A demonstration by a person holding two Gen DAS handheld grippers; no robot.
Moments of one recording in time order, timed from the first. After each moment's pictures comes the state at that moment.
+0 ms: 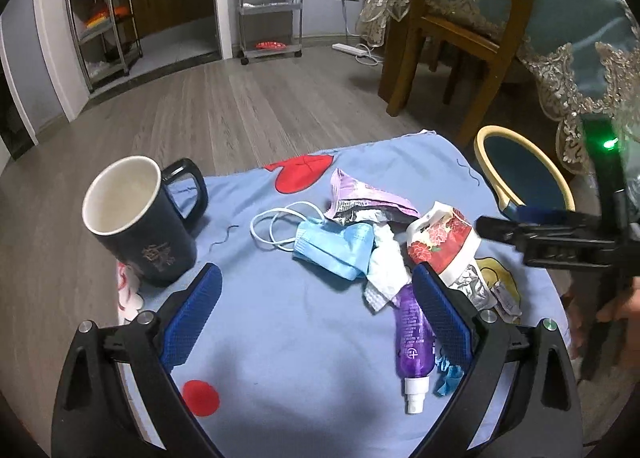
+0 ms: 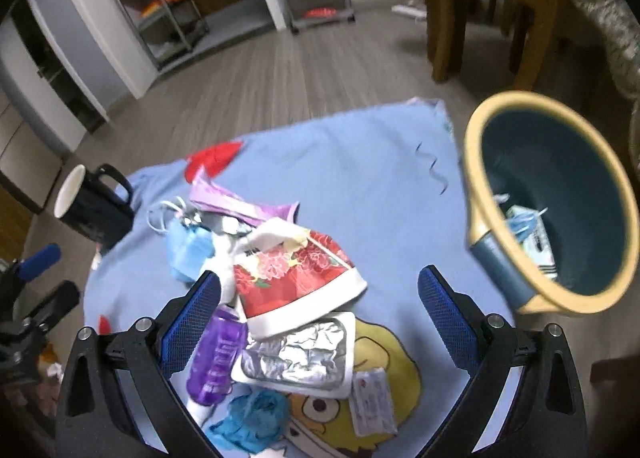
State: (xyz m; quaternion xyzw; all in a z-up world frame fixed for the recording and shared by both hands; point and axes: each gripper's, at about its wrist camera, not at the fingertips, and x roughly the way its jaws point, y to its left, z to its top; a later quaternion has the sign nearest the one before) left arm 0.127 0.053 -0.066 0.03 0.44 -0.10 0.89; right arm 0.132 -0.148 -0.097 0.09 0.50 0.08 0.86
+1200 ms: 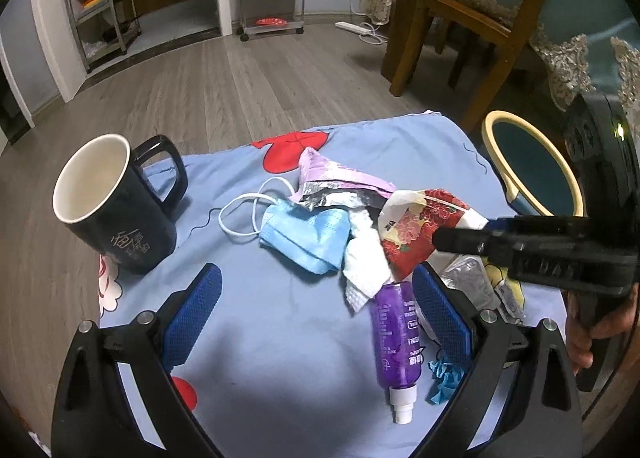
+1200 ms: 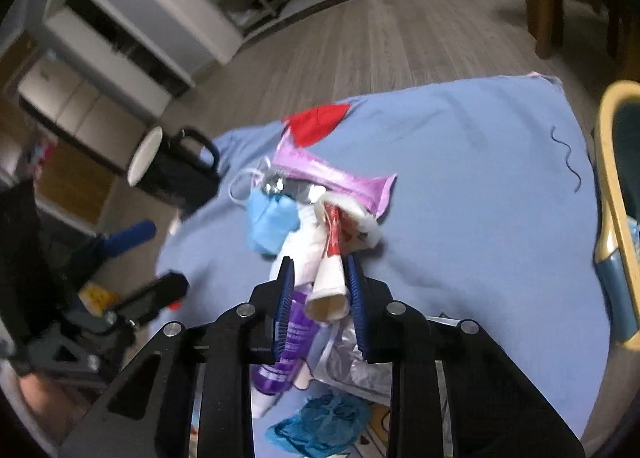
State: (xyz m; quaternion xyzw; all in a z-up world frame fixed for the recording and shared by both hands) left arm 0.142 0.040 -0.086 0.02 0.48 -0.09 0.87; right arm 0.145 -0.113 -0.108 0.12 0.53 0.26 0.80
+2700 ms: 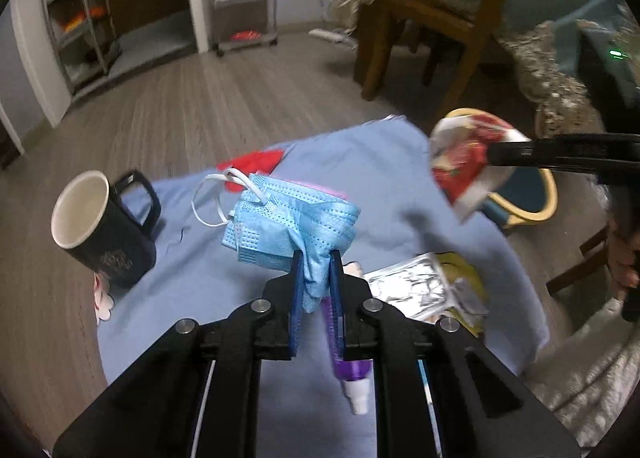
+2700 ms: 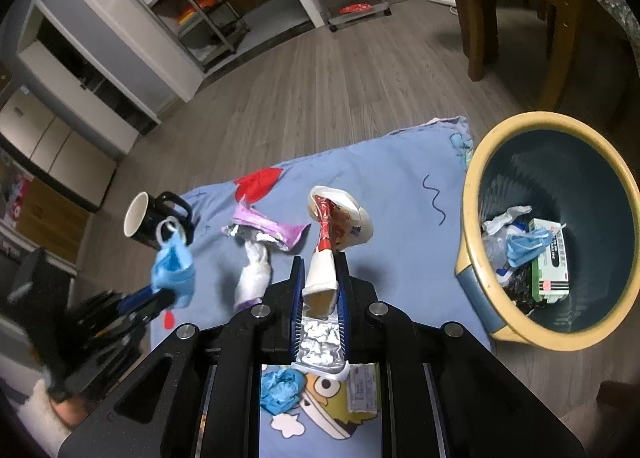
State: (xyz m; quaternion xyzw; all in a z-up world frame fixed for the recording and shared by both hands) left arm 0.120 -0.003 -0.048 0.05 0.46 -0.13 0.88; right arm 0.145 -0.207 -0.039 0.15 0.51 0.18 0.83
